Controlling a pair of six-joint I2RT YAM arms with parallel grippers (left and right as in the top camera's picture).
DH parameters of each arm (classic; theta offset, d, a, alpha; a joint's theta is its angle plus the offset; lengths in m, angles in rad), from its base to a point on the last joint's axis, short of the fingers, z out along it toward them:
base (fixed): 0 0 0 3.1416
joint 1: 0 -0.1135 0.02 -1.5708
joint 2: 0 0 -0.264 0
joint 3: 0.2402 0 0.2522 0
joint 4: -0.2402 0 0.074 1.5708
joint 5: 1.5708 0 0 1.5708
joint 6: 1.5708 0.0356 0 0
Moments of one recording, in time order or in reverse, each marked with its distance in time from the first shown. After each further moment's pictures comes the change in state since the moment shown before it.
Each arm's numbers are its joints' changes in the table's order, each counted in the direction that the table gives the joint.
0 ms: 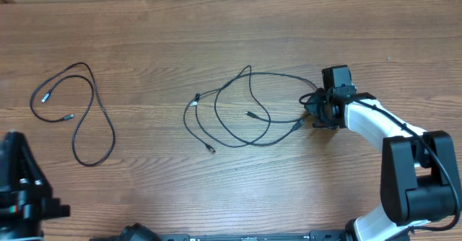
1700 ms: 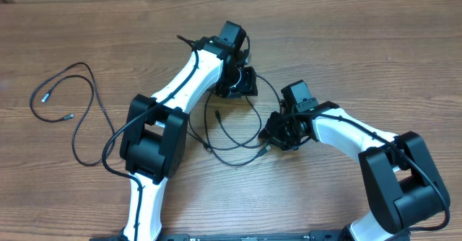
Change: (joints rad) left arm -0.144 -1.632 0.216 0.017 1.064 -0.198; right arm -0.266 0.002 -0.028 -0.077 -0.396 0.003
